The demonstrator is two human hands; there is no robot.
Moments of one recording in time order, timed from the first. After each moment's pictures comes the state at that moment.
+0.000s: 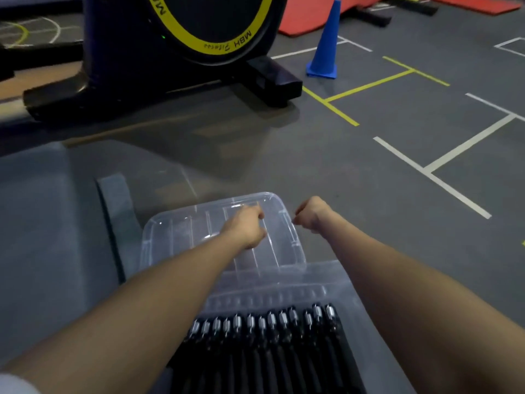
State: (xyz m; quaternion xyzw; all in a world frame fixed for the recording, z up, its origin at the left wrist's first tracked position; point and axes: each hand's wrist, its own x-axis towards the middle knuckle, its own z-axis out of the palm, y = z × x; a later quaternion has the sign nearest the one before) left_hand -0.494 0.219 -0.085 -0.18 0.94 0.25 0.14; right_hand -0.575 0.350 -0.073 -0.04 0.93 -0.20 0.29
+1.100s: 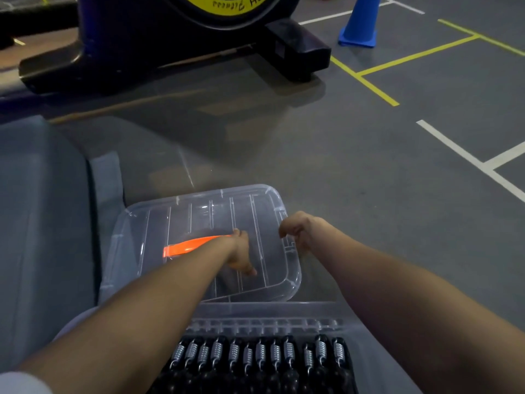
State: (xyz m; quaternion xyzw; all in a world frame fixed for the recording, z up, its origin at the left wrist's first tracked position) left_hand -0.527 0.205 -0.178 -0.18 0.89 0.12 0.40; right_hand -0.622 0.319 -0.163 0.04 0.80 -0.34 0.49
